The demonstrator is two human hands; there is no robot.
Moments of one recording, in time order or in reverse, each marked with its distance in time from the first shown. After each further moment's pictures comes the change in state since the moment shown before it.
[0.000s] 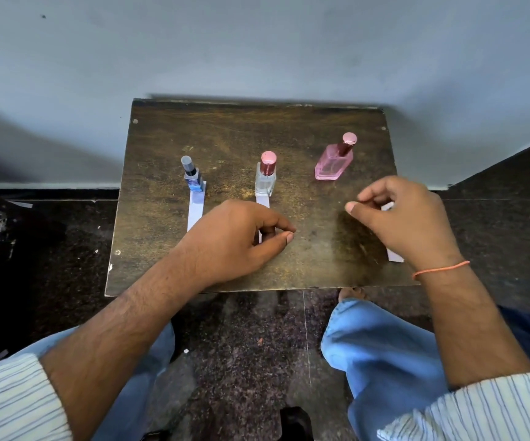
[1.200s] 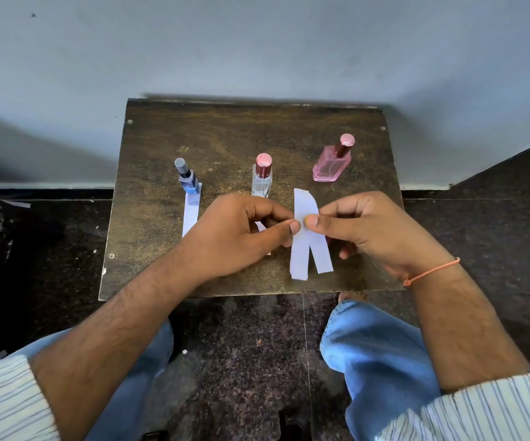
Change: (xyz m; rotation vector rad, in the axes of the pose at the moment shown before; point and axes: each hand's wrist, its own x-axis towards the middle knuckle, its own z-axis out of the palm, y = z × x) left_hand 0.010 -0.005 0.007 -0.398 0.010 -0.096; right_hand -0.009 -0.029 0.011 0.585 -0.568 0.120
